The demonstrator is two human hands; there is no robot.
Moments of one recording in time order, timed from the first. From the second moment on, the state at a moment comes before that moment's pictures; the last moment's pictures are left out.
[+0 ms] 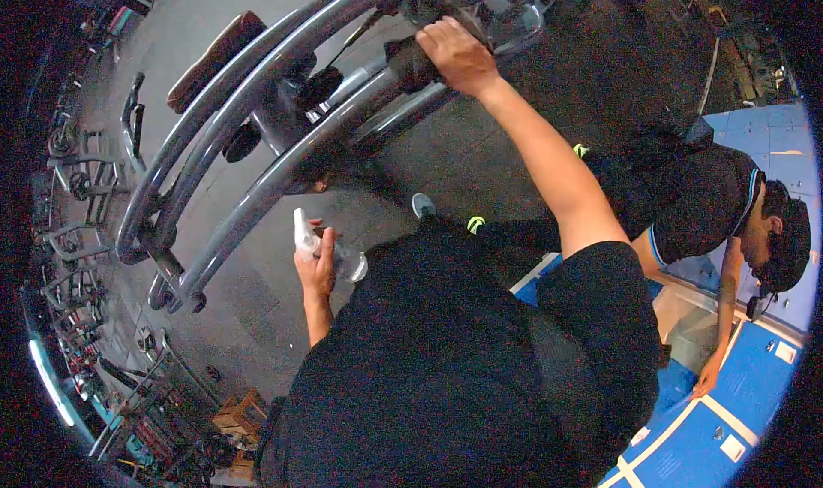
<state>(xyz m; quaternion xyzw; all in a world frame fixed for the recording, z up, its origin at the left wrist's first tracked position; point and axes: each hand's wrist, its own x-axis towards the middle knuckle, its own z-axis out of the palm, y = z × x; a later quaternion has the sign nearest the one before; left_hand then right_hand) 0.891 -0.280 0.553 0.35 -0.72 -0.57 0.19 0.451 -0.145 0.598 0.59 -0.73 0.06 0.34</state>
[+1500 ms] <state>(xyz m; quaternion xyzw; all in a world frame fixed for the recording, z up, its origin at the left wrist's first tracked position) 0.934 -0.308 0.554 0.36 -0.76 -0.51 0.20 0.448 -0.234 0.682 0.56 -0.75 -0.21 -0.28</state>
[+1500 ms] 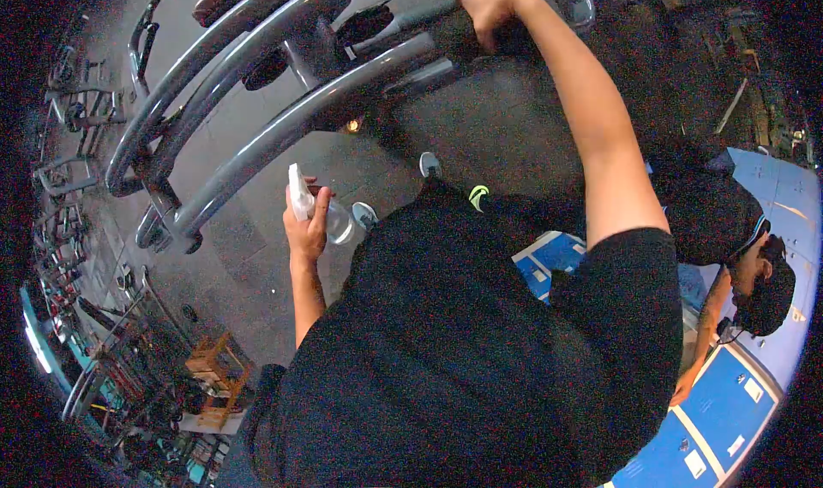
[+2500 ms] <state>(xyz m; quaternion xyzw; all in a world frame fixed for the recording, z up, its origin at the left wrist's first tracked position) 0.948 -0.318 0.559 0.33 -0.72 -0.58 0.20 0.549 -0.156 0.595 0.58 -0.79 0.14 0.14</state>
